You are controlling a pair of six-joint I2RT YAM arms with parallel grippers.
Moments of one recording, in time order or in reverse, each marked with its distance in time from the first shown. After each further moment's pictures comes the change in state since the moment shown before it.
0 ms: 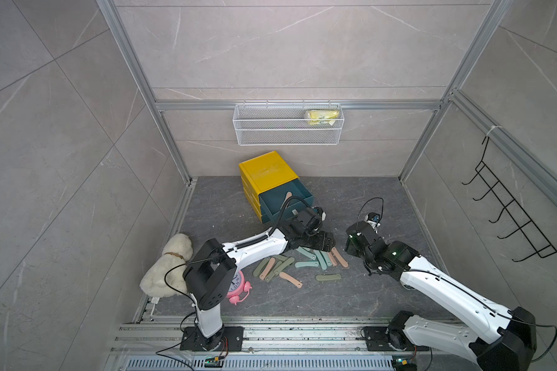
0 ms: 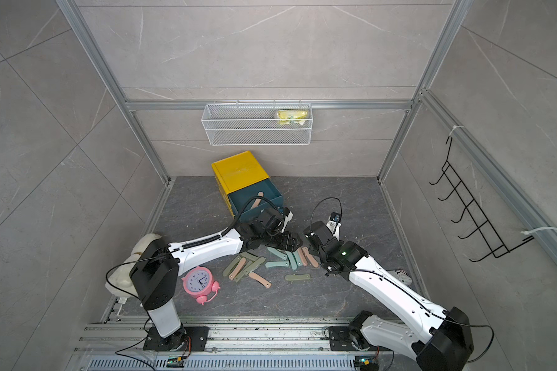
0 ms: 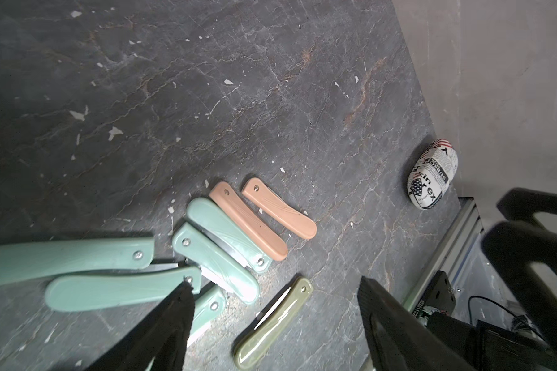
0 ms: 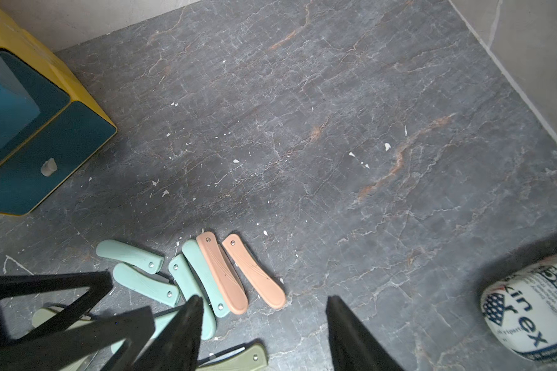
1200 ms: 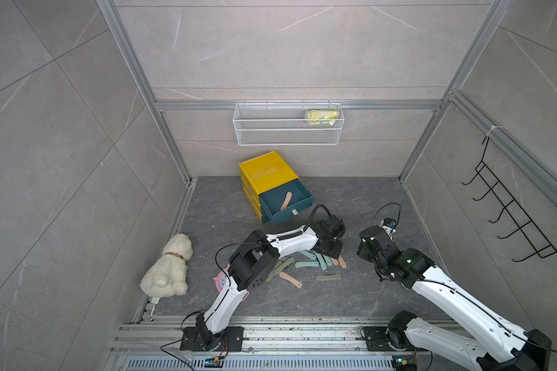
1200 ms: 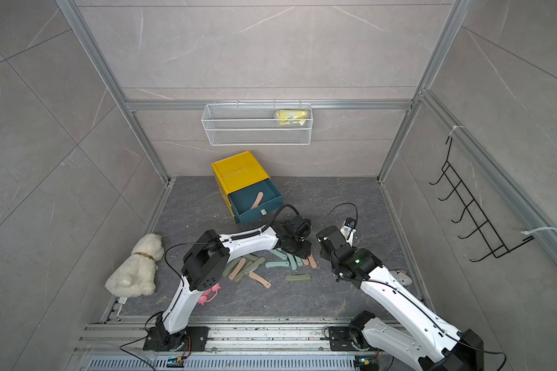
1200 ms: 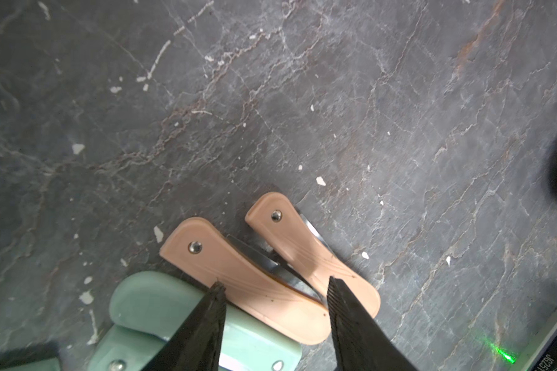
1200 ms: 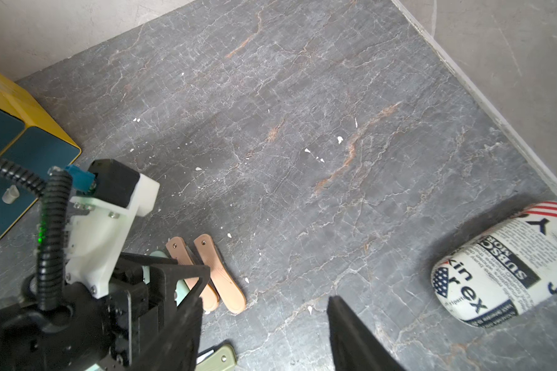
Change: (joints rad) left arm -0.075 0.402 0.377 -0.236 -0.076 0.078; right arm -0.072 -0.119 -0.062 -0.062 0.015 0.019
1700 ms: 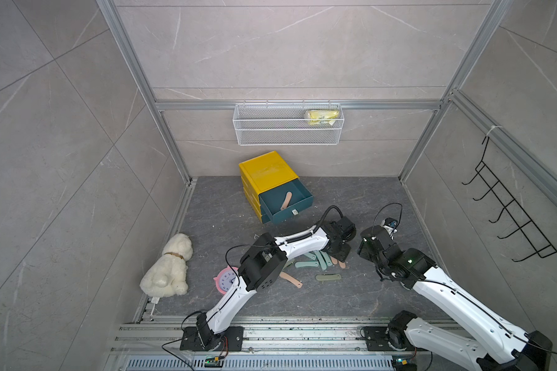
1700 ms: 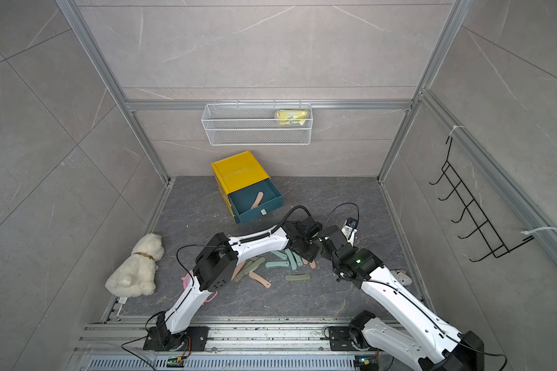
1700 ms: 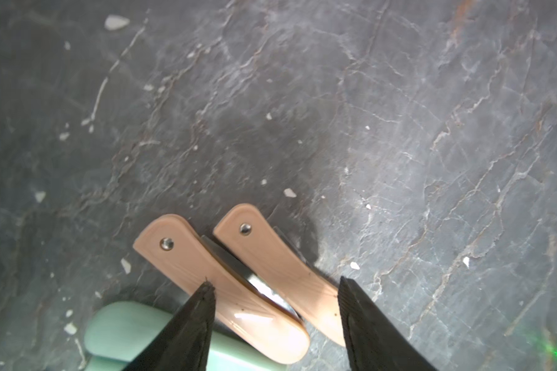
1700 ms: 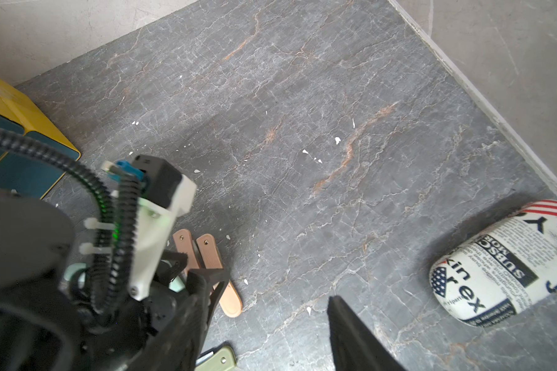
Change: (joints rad) left arm -0.064 0.104 0.201 -0.151 -0.086 0.124; right arm -0.014 -0.007 -0.001 0.000 -0.004 0.000
